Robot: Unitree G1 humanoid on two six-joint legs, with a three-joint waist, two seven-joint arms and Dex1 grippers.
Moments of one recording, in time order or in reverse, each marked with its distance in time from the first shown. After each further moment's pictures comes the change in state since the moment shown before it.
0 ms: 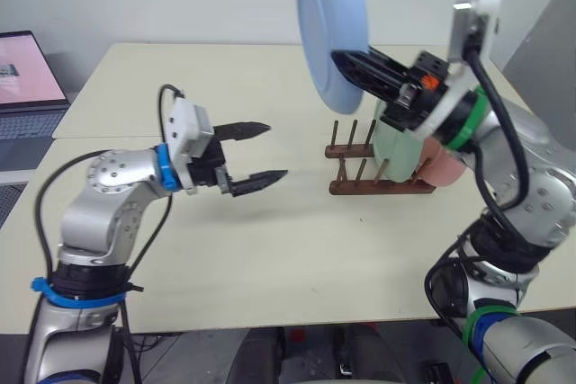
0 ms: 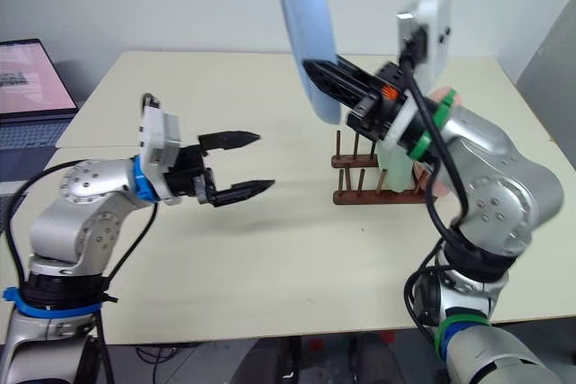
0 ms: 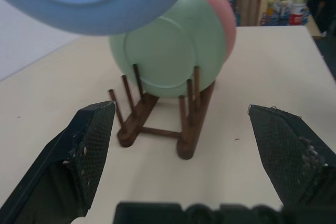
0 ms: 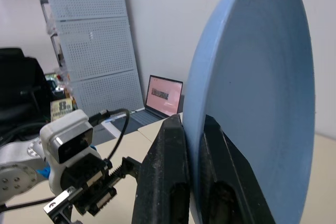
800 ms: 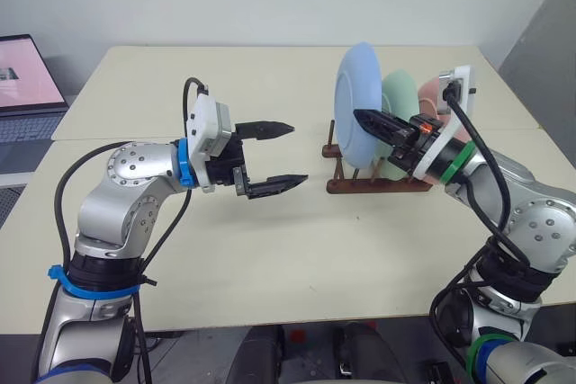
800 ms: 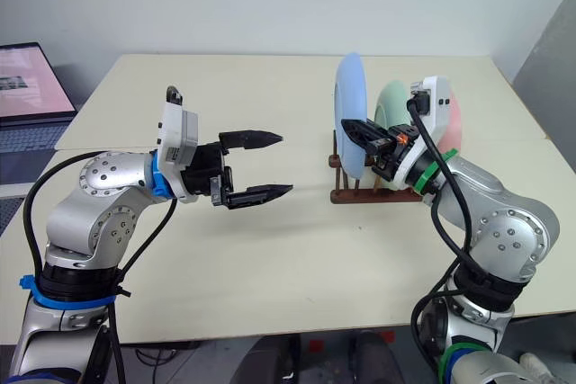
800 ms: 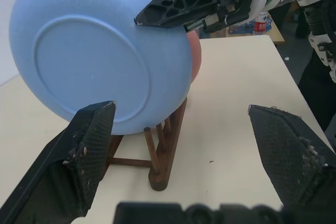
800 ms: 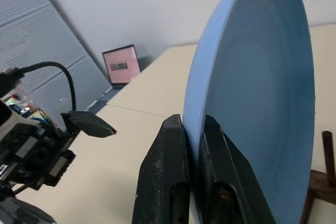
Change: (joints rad) left arm -0.060 -0.020 -0.029 -0.019 -0.008 0.022 -0.022; right arm 0.131 0.007 -0.048 0.048 0.221 0.096 -0.325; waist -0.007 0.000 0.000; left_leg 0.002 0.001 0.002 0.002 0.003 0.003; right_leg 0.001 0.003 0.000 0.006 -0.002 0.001
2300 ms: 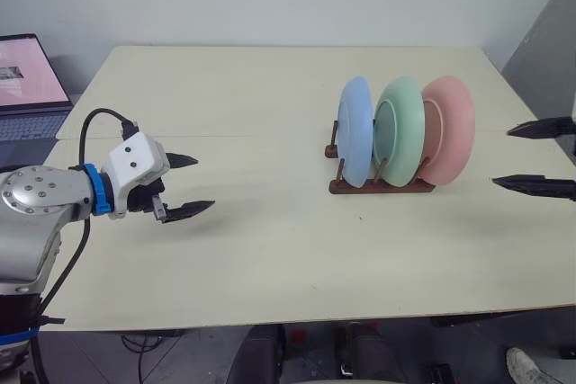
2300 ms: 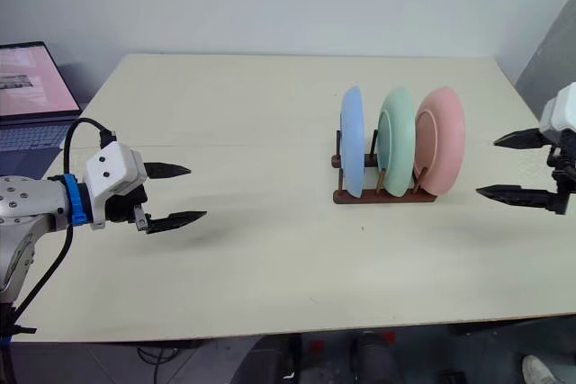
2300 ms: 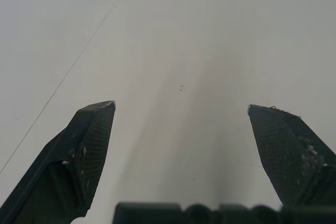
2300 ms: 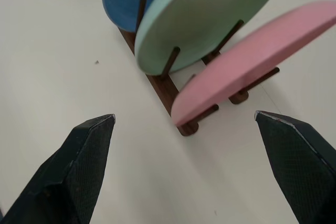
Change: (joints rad) left arm 0.312 0.389 0.164 0.033 0.207 -0.024 -0.012; right arm 0.402 -1.198 0.078 0.433 -0.404 -0.825 1.109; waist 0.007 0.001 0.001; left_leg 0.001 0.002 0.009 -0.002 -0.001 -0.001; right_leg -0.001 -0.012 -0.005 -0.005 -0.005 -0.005
